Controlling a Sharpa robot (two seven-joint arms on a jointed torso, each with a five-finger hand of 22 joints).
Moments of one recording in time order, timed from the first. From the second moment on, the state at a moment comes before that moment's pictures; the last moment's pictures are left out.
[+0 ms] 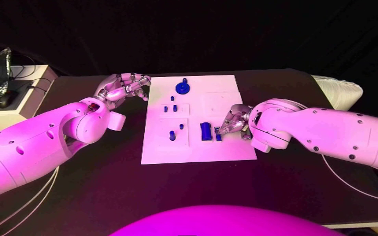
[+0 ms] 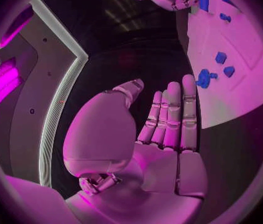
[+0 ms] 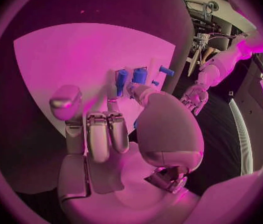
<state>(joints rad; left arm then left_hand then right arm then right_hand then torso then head) 0.88 -0.88 0.28 1.38 -0.32 -0.10 0.31 1.32 -0.18 0.41 0.19 0.18 0.77 0.20 0.39 0.25 0.72 0.14 0.69 0.12 0.91 0.08 1.15 0.39 0.18 0.93 0.18 0.77 0.66 1.21 -0.80 -0.18 1.62 -0.96 -0.17 -0.62 1.10 -0.21 0.46 0.23 0.29 1.06 0.08 0.20 0.72 1.47 0.01 1.55 1.31 1.47 -0.05 1.56 1.31 0.12 1.43 0.05 0.88 1.22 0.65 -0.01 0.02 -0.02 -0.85</state>
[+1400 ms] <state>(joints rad) 0.88 -0.88 0.28 1.38 -0.32 -0.10 0.31 1.32 -0.18 0.41 0.19 0.18 0.77 0.20 0.39 0.25 0.71 0.15 0.69 0.12 0.91 0.08 1.15 0.39 0.18 0.93 0.18 0.77 0.66 1.18 -0.90 -0.18 1.70 -0.98 -0.16 -0.54 1.21 -0.14 0.16 0.29 0.08 1.12 0.03 0.35 0.79 1.47 -0.03 1.55 1.31 1.47 -0.09 1.56 1.31 0.12 1.45 0.03 0.87 1.23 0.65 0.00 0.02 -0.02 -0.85</state>
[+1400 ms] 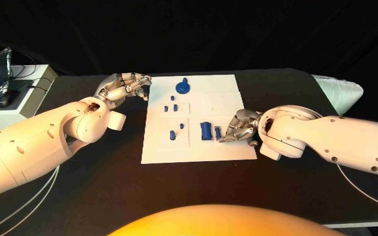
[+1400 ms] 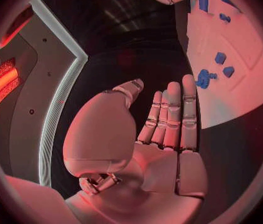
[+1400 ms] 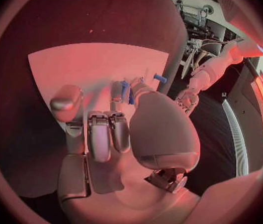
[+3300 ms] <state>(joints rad) 0.88 -0.88 0.28 1.38 -0.33 -0.10 0.31 1.33 -0.18 0.40 0.20 0.18 0.77 0.20 0.39 0.25 0.71 0.15 0.69 0.12 0.91 0.08 1.15 0.39 0.18 0.93 0.18 0.76 0.66 1.16 -0.83 -0.17 1.60 -1.01 -0.18 -0.53 1.30 -0.14 0.18 0.29 0.05 1.08 0.02 0.41 0.84 1.46 -0.04 1.56 1.31 1.47 -0.10 1.56 1.31 0.12 1.45 0.02 0.86 1.24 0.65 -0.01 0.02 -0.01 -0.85</state>
